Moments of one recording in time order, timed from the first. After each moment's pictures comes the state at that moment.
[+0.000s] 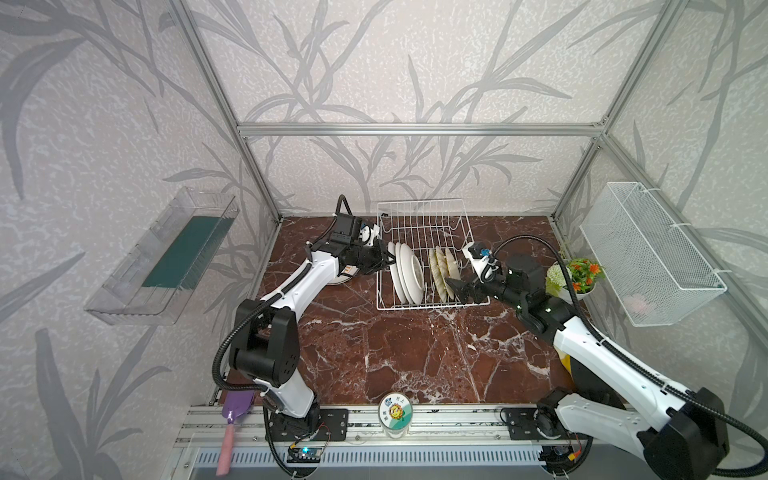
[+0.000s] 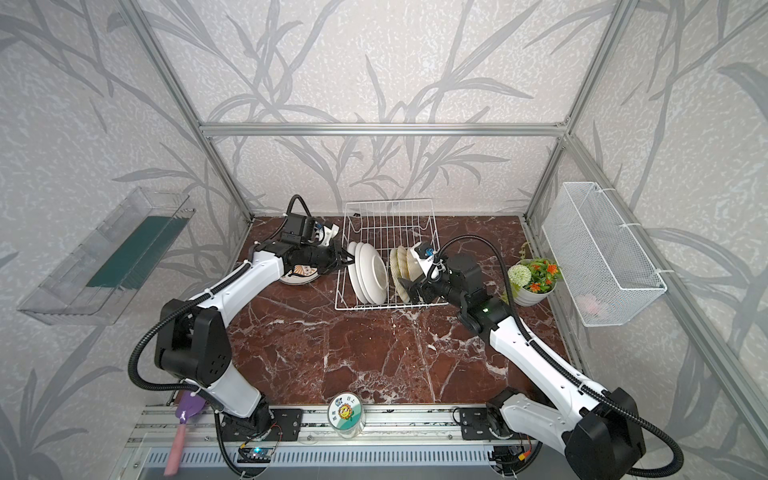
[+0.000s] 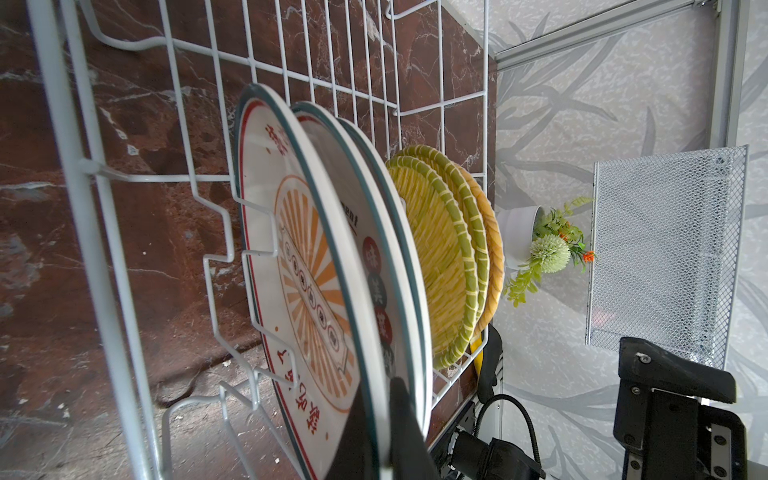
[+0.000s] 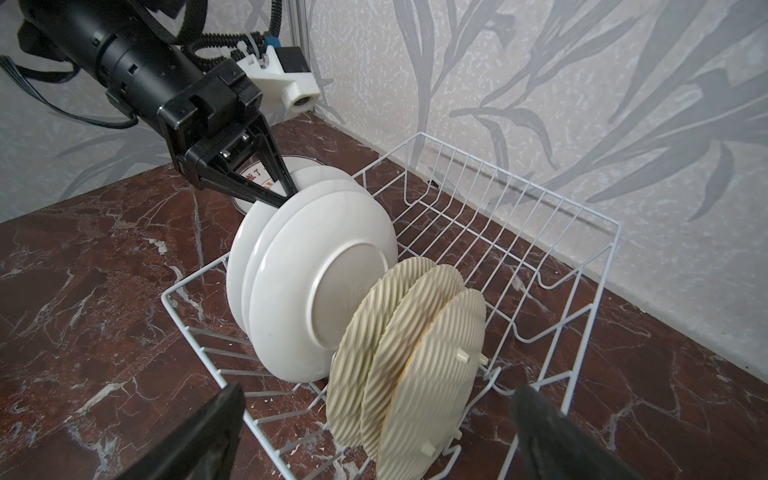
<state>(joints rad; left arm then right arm) -0.26 1.66 1.32 -0.50 0.66 -0.65 0.52 1.09 0.83 -0.09 -0.19 -0.14</state>
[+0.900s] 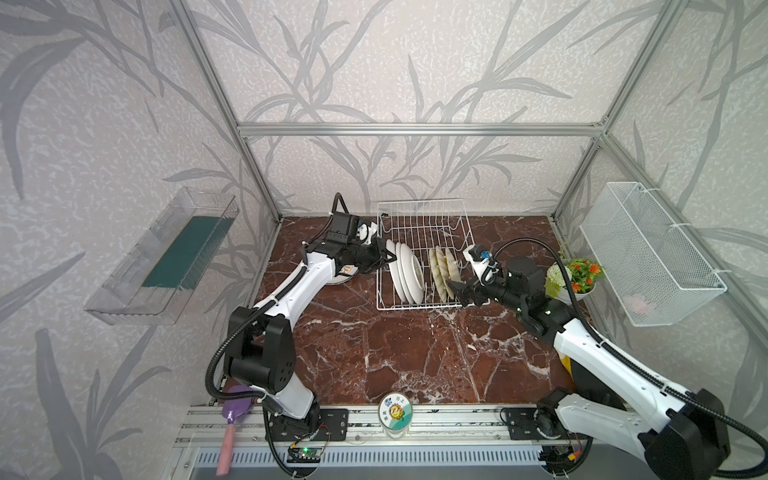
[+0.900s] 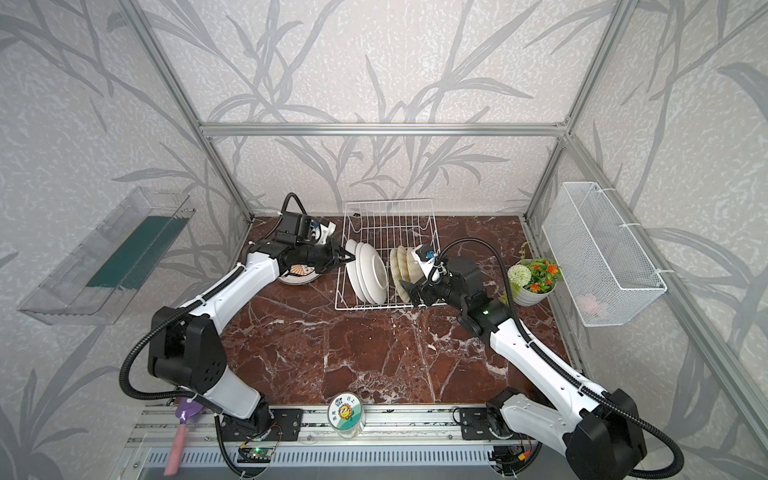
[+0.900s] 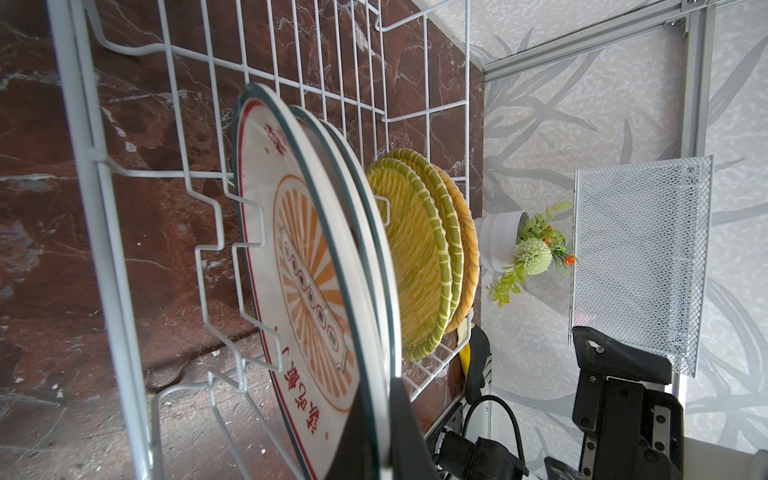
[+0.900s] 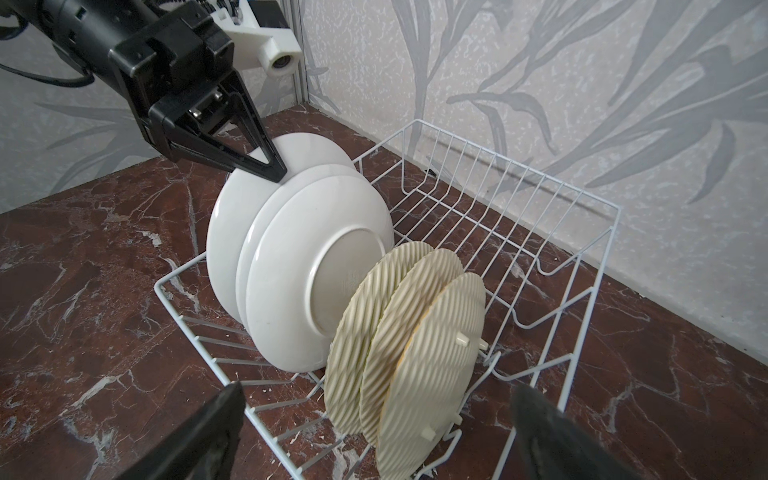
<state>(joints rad) -0.26 1.61 1.32 -0.51 0.66 -0.68 0.52 1.09 0.80 -0.09 -0.18 -0.14</state>
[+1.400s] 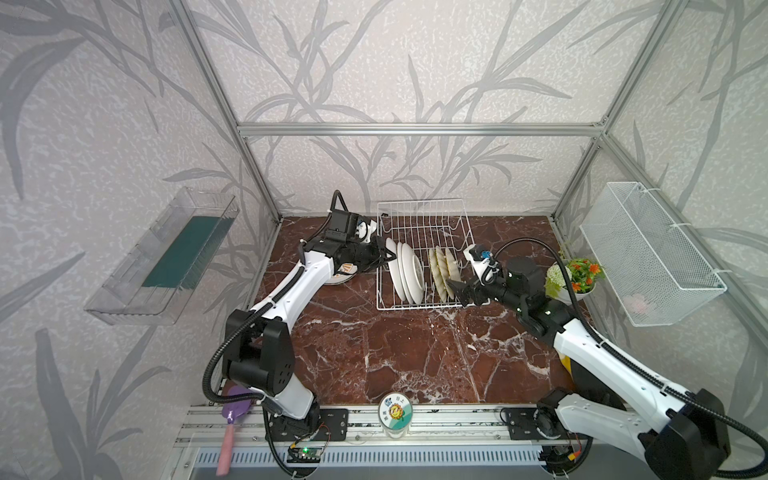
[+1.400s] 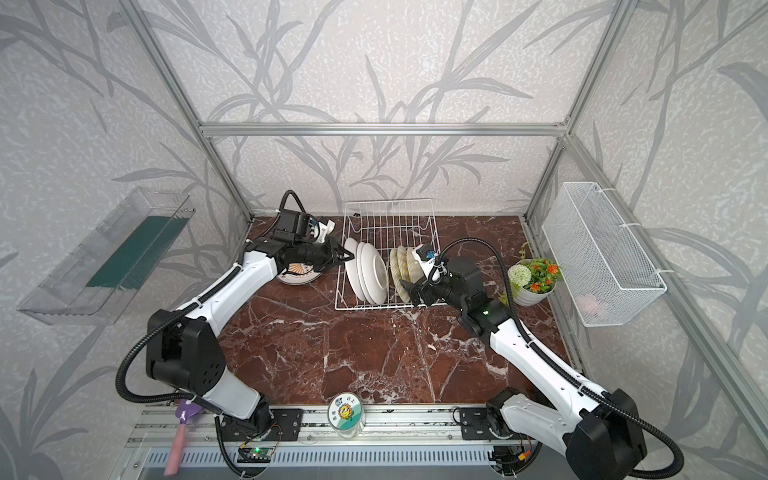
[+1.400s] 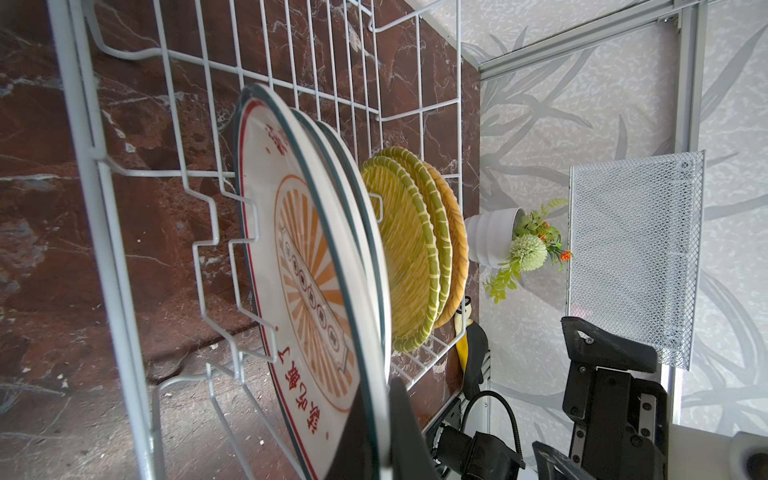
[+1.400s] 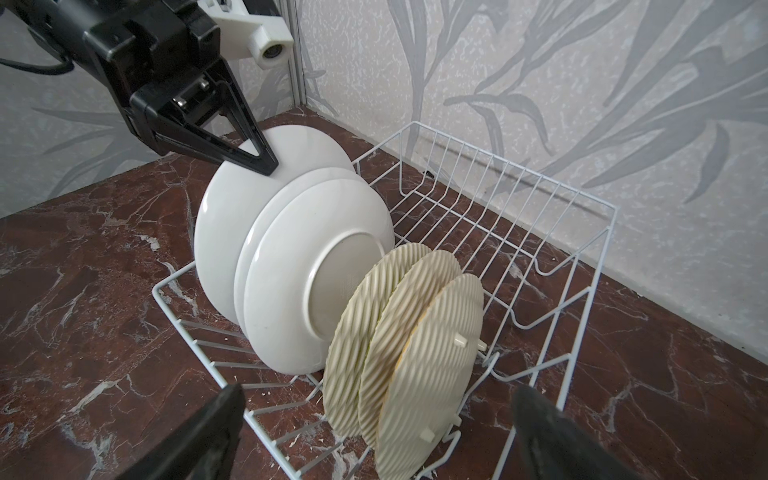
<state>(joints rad) -0.25 1.60 1.36 -0.57 0.66 -0.67 0.52 1.09 0.80 -0.08 -0.18 -0.12</state>
